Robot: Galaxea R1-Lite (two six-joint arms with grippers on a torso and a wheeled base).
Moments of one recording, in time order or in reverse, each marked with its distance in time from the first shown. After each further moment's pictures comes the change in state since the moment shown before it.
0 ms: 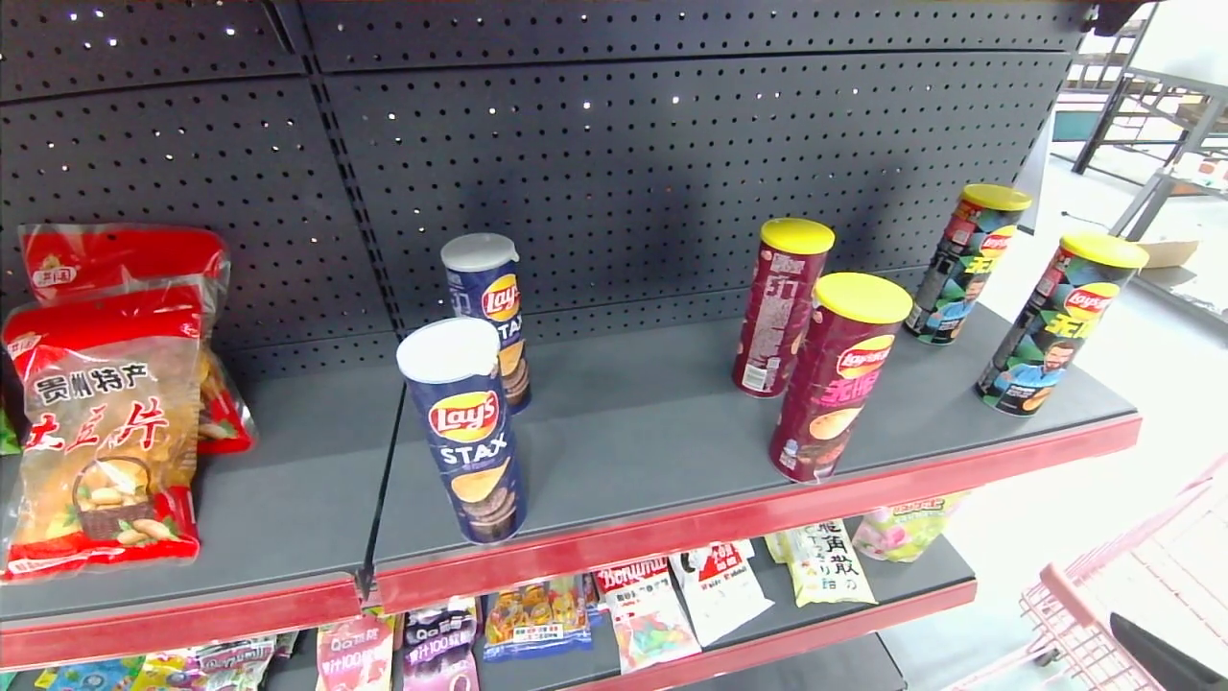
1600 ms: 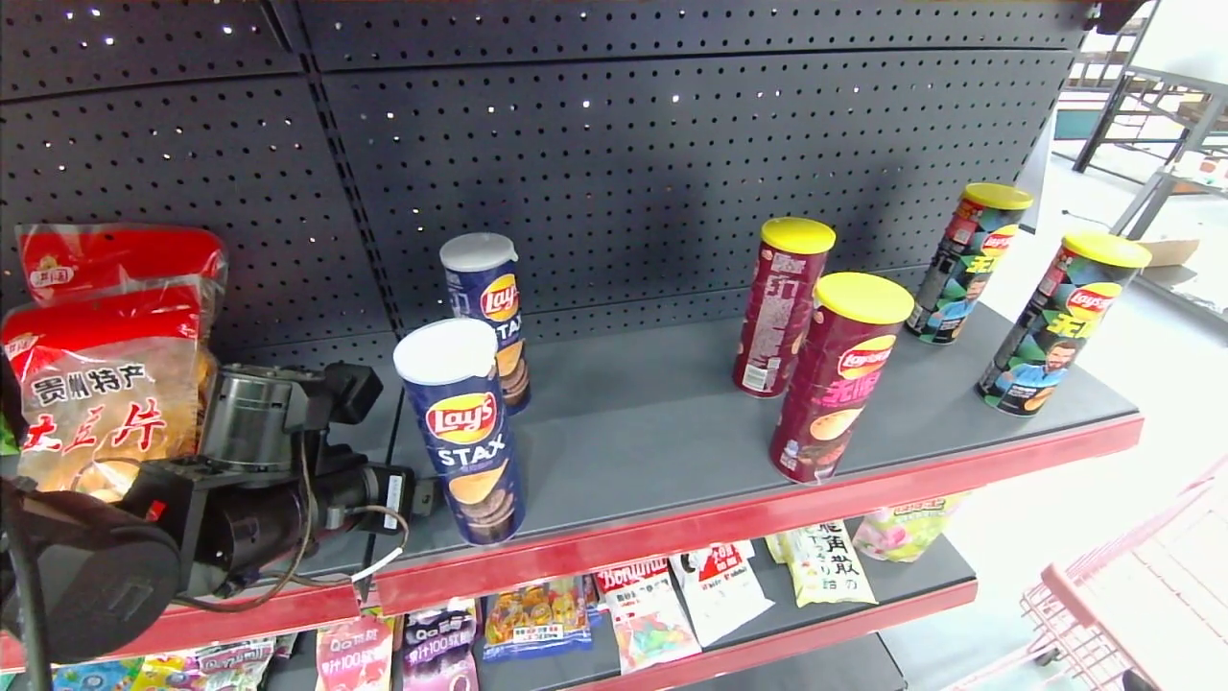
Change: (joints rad) left arm -0.193 1.217 0.017 -1.065 0.029 -0.171; right arm 0.006 -0.206 0.220 -0.162 0.053 0.074
